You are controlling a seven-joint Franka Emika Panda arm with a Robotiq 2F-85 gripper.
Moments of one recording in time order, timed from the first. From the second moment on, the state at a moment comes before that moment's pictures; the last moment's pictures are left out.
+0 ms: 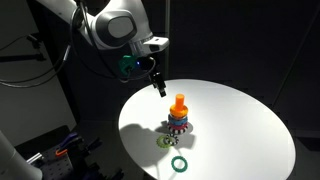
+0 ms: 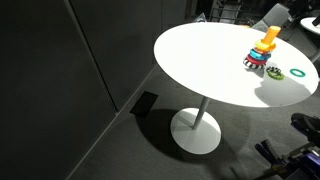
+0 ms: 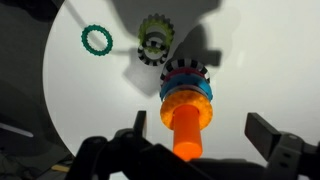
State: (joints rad) arm -0.21 -0.11 -0.04 -2.45 -0.27 2.58 0.41
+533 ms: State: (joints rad) arm -0.21 -0.02 -0.06 -2.45 -0.26 2.73 0.43
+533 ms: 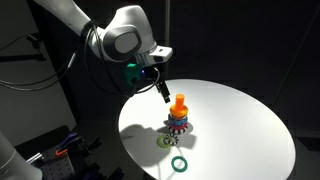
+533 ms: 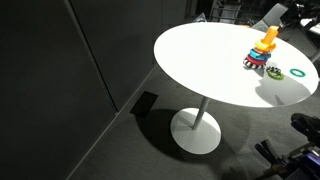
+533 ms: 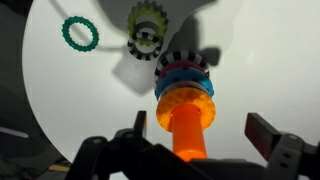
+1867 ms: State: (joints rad) arm -0.14 0.21 -0.17 -2.44 -0.24 3.08 0.50
